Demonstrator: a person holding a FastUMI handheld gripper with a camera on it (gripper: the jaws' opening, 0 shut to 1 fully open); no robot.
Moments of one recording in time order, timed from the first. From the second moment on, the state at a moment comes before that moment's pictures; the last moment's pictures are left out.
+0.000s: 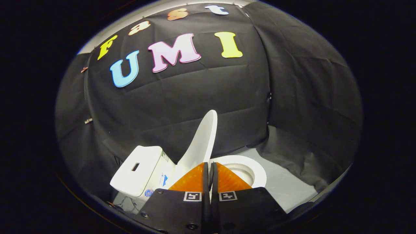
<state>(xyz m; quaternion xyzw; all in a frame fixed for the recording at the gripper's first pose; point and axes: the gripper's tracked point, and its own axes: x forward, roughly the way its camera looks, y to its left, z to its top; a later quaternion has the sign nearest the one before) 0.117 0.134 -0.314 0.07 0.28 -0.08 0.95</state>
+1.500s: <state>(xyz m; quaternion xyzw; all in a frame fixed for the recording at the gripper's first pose) 0.135 0.383 -0.259 -0.11 0.22 0.05 0.97</state>
